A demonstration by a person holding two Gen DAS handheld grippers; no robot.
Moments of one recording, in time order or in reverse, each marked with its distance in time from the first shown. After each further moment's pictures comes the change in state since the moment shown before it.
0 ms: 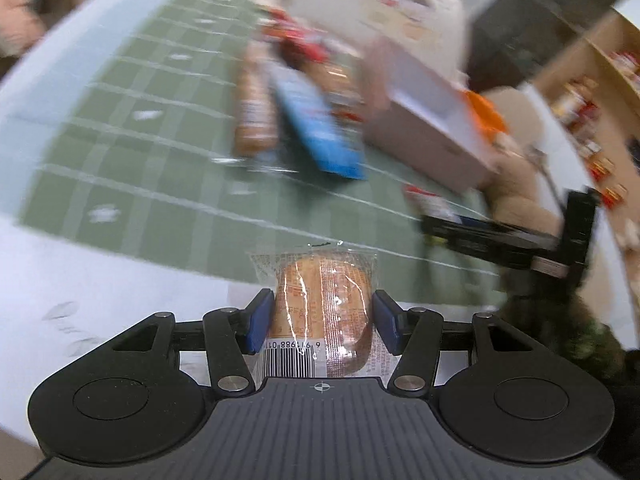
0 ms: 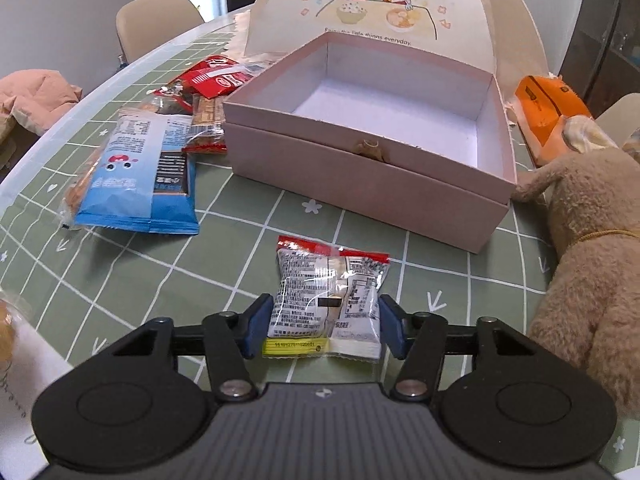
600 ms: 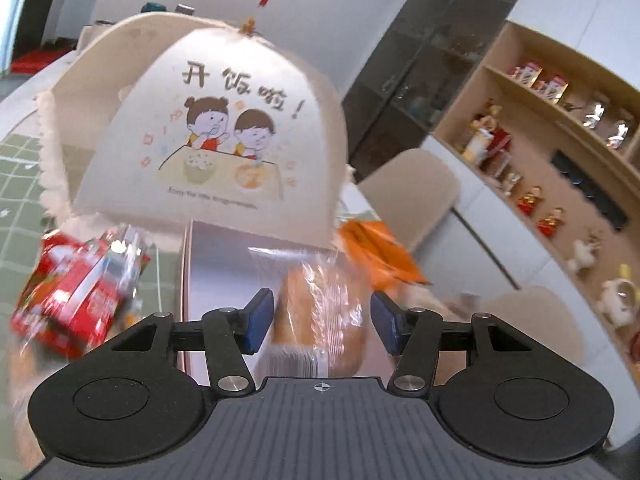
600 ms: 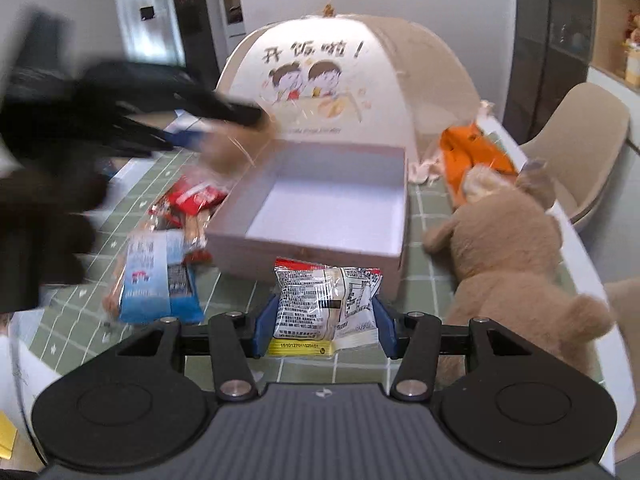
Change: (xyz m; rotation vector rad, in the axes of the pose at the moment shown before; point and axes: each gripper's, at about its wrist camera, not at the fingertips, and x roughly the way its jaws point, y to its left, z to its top) left arm 0.109 -0.127 0.190 0.266 -0.281 -0.169; right arm -0.101 -0.045 0.021 0.189 -0.182 -0.024
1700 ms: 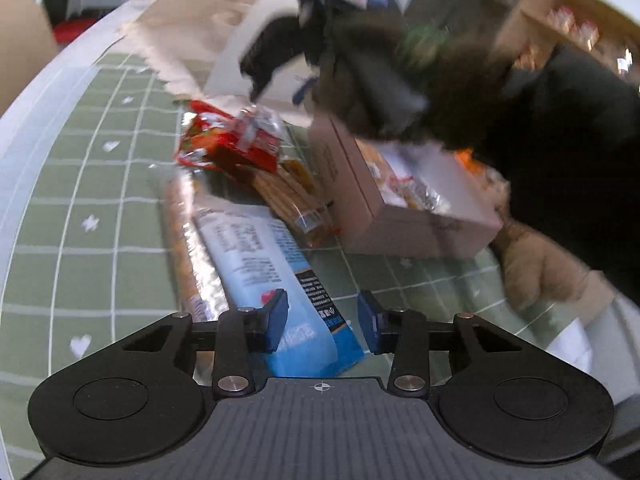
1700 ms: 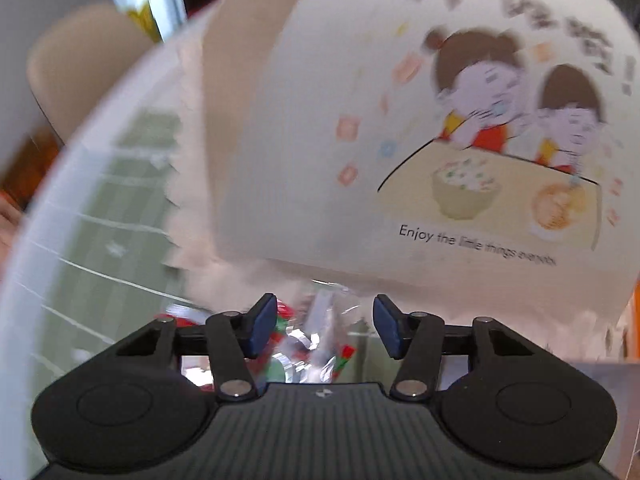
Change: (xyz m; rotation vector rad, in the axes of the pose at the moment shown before) left arm -0.118 0.101 -0.102 -0.024 0.171 0.099; right arm 0.342 0.152 0.202 -0.111 0.324 -0.085
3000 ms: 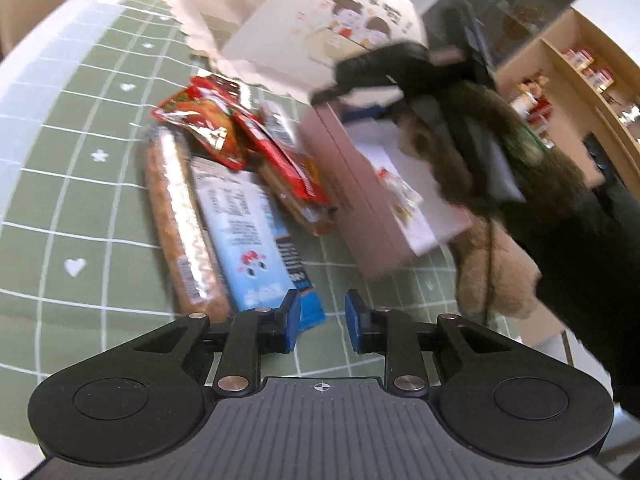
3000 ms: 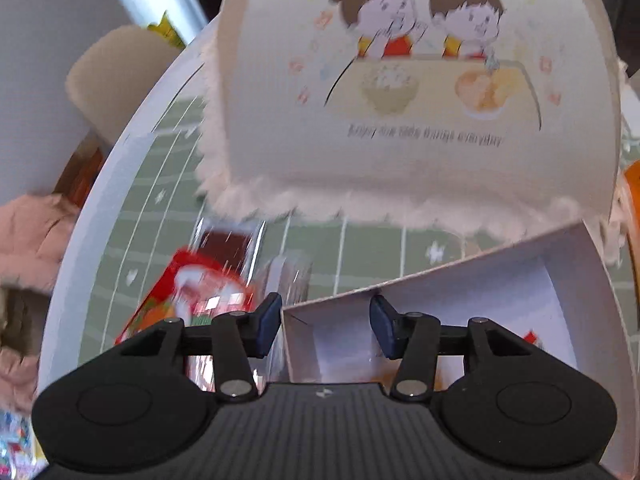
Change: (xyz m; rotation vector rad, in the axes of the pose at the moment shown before) left arm -0.013 0.004 0.004 -0.156 0.094 -0.091; right arm -0.056 -0.062 -0.062 0.124 0.013 0.207
